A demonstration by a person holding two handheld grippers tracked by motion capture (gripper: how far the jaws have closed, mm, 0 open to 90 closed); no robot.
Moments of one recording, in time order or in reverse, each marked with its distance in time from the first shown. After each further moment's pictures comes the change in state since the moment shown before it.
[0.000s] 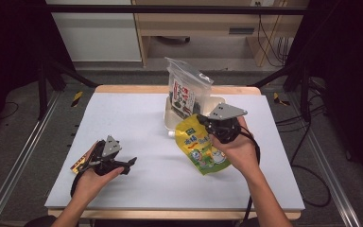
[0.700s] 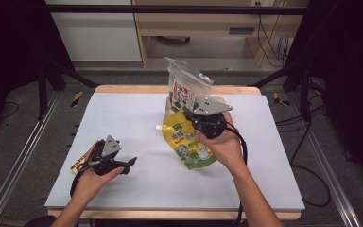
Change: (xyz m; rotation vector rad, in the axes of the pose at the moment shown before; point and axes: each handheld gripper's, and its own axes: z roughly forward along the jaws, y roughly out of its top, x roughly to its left) left arm 0.000 0.001 -0.001 -0.013 -0.008 -0.005; right arm 0.013 0.018 0.027 -0.047 0.032 0.013
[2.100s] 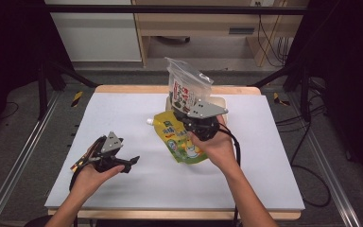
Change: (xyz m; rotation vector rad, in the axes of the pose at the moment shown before) left arm 0.000 0.022 -0.010 -0.019 -0.085 0.015; right arm 0.016 0.007 0.005 -0.104 0.064 -0.014
